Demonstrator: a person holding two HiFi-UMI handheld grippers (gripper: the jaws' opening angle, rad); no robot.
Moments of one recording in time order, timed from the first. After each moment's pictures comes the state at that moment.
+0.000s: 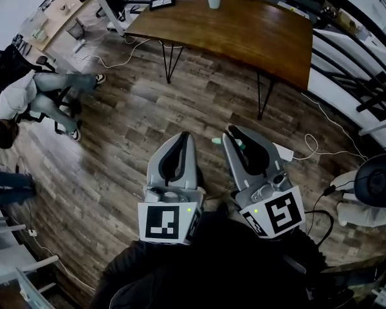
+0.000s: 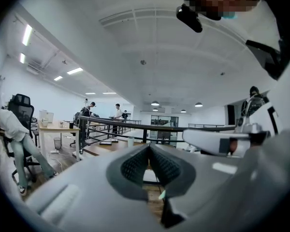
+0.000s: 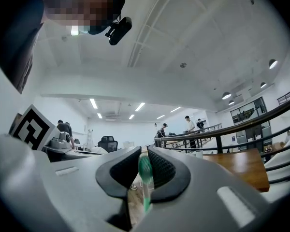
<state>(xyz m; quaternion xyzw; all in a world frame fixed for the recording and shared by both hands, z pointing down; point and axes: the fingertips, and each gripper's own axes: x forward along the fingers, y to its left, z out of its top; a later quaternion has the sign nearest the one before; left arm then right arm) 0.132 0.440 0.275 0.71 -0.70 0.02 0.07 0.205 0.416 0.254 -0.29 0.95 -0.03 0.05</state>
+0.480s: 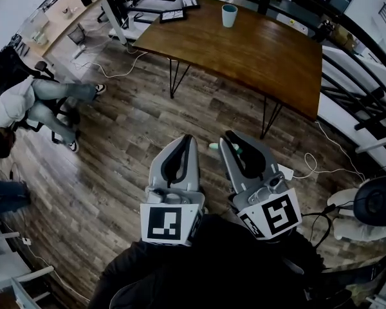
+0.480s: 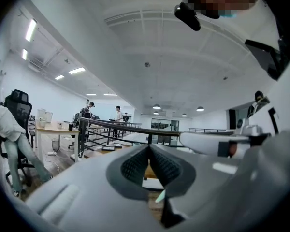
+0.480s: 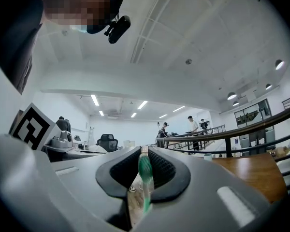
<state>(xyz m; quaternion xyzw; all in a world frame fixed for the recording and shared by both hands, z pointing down) 0.033 0.371 0.265 0.71 -0.70 -0.01 0.06 0.097 0.351 0.246 -0.28 0.96 -0.02 0.04</state>
